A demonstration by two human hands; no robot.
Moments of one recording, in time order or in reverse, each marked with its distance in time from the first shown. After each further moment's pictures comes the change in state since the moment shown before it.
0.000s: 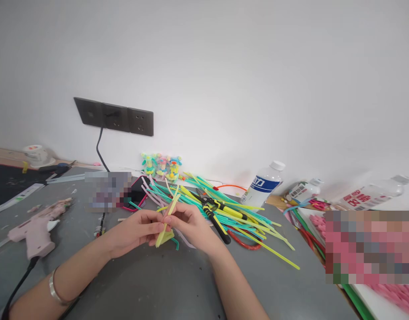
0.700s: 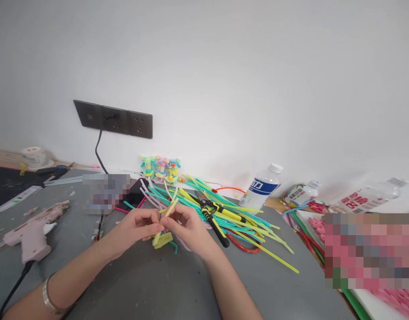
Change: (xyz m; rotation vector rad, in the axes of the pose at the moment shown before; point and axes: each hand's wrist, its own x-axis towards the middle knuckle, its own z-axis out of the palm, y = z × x) left_hand 0.001 0.006 0.003 0.236 0.138 0.216; right_hand 0.000 0.007 -0.002 -0.093 0.086 0.037
